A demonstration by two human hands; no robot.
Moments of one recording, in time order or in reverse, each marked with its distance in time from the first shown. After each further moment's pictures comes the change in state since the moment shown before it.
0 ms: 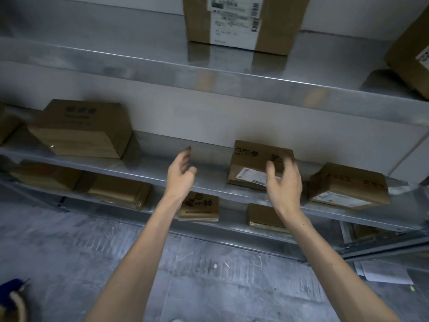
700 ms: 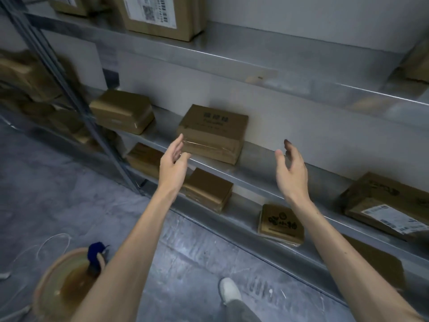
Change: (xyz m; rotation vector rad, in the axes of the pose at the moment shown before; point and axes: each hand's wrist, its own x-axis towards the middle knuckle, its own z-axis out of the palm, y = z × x) left_hand -0.015 -0.014 -0.335 -0.080 0.414 0.072; right_hand -0.080 -0.230 0.204 0.292 -0.270 -0.126
